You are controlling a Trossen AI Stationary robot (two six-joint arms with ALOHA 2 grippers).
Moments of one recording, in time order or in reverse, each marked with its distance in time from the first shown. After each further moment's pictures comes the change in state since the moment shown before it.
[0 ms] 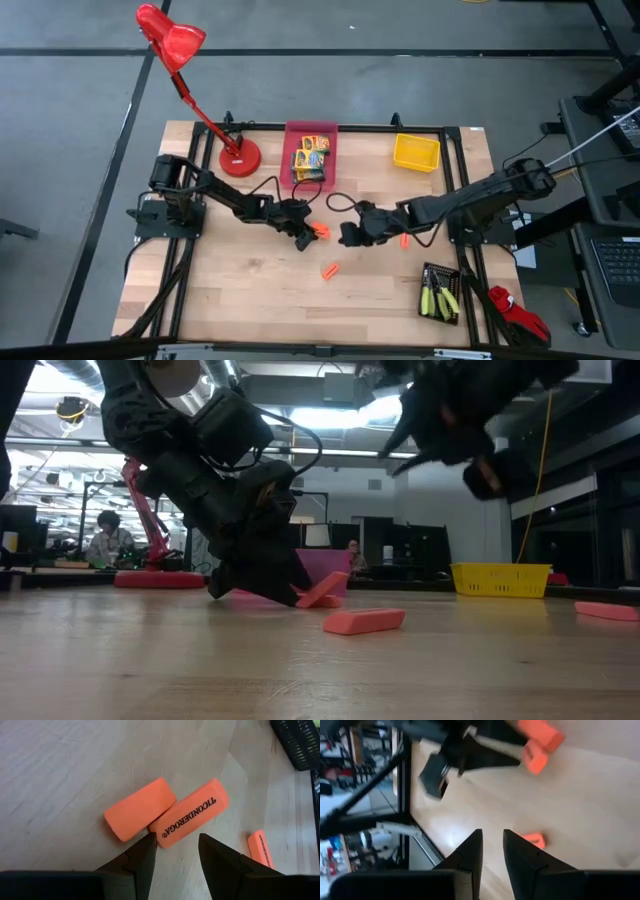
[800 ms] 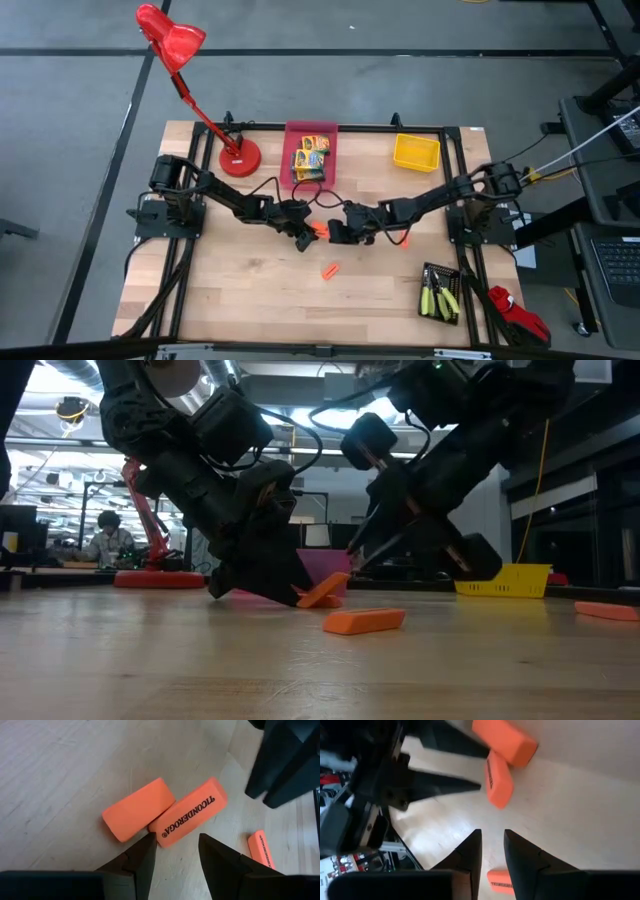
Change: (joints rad) left arm -0.012 0.000 0.001 0.012 -0.009 0.001; right arm -0.124 0.260 -0.071 0.304 -0.151 0.030
